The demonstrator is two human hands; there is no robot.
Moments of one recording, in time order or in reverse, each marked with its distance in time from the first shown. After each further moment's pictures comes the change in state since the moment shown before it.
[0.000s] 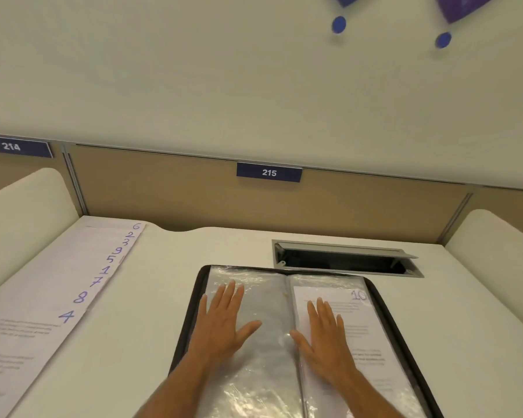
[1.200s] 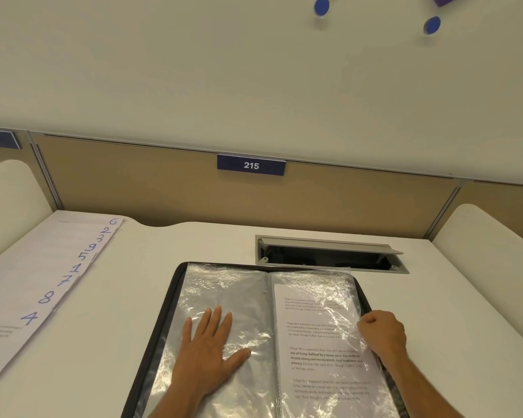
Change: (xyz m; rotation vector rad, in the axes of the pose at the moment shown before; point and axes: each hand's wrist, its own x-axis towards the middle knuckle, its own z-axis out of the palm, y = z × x) left_hand -0.025 0.029 0.053 0.058 -0.167 -0.052; right_hand 0.008 0.128 -0.072 0.473 0.185 0.613
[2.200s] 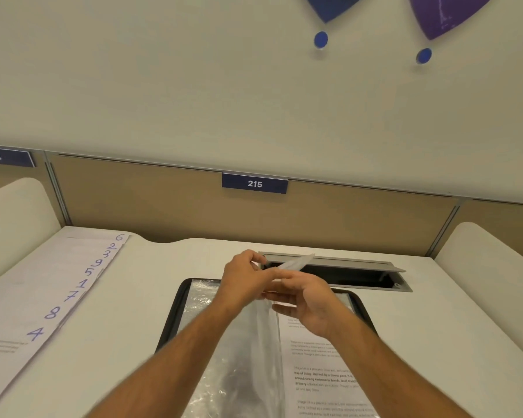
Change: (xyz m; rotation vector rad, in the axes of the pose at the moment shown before) left_hand 0.066 0.091 -0.193 -1.036 0.160 -0.226; right_hand -0.093 -0.180 -0.013 0.801 -0.763 -0.126
